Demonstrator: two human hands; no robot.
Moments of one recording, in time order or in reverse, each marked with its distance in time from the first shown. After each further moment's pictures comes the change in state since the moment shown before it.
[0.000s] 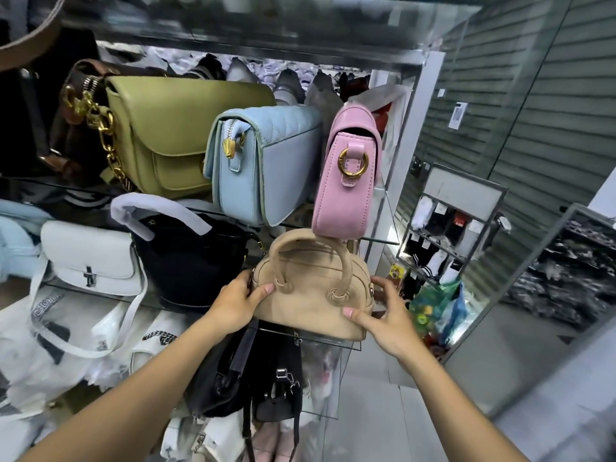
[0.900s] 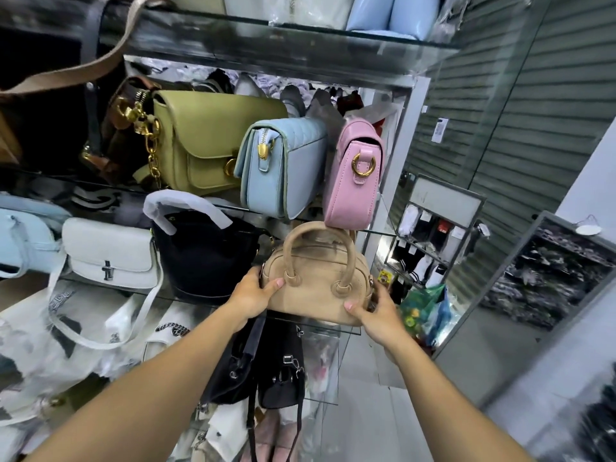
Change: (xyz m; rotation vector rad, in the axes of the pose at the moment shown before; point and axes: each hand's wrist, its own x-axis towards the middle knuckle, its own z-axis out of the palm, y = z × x) left_hand -0.009 0.000 0.002 -0.247 -0.058 -0.136; right_hand -0.024 -0.016 0.022 0.010 0.050 0.173
